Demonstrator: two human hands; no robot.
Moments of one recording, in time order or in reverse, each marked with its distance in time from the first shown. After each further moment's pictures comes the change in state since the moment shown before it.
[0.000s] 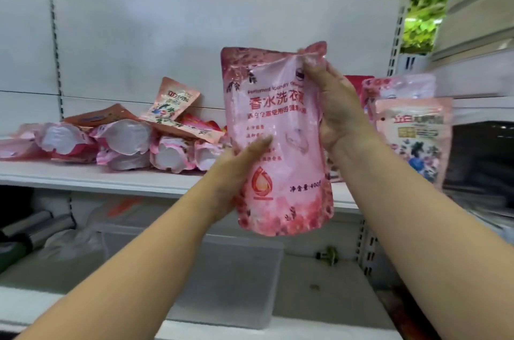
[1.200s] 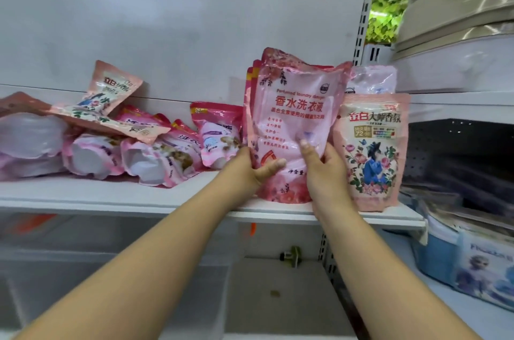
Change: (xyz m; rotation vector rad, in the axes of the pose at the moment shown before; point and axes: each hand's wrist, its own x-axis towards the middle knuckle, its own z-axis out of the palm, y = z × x) left_hand 0.086 -0.044 0.067 0.658 0.033 -0.116; right_hand -0.029 0.037 -0.123 -0.707 0.406 0.016
